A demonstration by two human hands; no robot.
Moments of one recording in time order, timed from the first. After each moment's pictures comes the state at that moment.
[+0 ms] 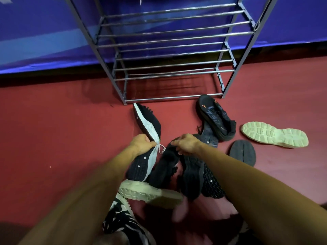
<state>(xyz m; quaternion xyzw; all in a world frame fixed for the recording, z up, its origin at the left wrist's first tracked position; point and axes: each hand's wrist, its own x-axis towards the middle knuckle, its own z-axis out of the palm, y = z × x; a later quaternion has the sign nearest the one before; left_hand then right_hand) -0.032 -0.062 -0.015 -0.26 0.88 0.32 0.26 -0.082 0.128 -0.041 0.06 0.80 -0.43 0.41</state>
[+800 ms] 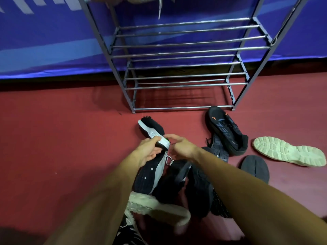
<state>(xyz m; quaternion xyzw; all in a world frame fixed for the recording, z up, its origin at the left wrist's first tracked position) -0.046 -0.074 -0.005 -0.40 0.63 0.63 0.20 -0.096 0.081 -0.024 -0.01 0.73 -0.52 0.43</state>
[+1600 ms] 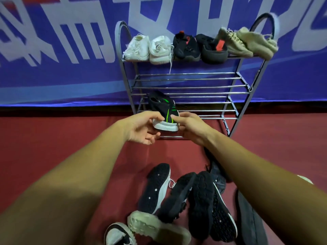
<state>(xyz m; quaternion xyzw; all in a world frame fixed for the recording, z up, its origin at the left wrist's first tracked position) -0.059 -0.105 0.204 -0.23 0.64 0.68 0.28 -0.109 0.079 0.172 -0.07 0.62 -0.72 0.29</state>
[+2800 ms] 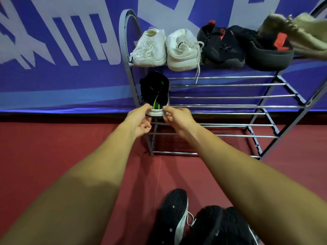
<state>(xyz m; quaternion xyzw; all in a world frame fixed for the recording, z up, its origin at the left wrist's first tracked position) -0.203 -0.208 0.154 -0.37 0.55 0.75 -0.03 -0.255 -0.083 0.131 0.02 0.57 -0.79 0.22</state>
